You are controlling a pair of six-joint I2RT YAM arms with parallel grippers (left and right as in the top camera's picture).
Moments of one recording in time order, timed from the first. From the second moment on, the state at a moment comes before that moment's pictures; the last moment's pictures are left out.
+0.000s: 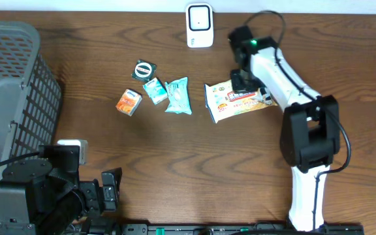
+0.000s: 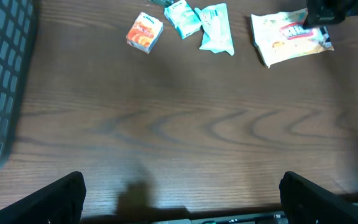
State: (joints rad) left arm -0.09 0.73 1.40 -1.56 0.14 -0.15; right arm 0.29 2.22 1.78 -1.03 0.17 0.26
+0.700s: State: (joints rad) left arm -0.09 0.73 1.40 -1.56 0.14 -0.15; right arm 0.21 2.22 1.98 -1.27 -0.01 0.24
